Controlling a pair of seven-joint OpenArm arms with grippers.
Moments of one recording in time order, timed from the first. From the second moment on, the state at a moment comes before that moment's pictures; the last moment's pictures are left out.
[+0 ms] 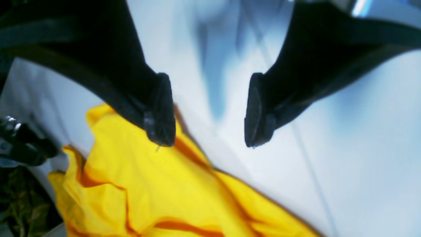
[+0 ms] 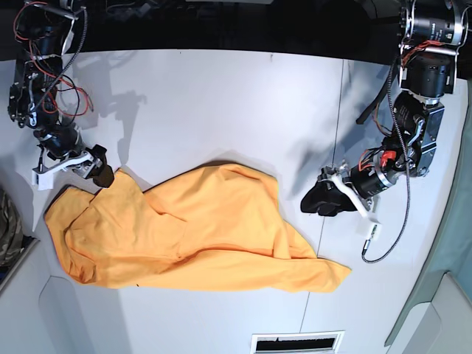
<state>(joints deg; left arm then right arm) -13.5 -17.3 1.5 55.0 -35.3 -38.8 23.8 6.2 9.7 23.7 57.4 32.9 29.4 -34.8</state>
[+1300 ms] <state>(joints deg) 6.9 -29.6 9.0 87.4 -27.3 -36.0 28.3 -13.9 7.4 22.7 94.4 34.1 29.6 -41.3</state>
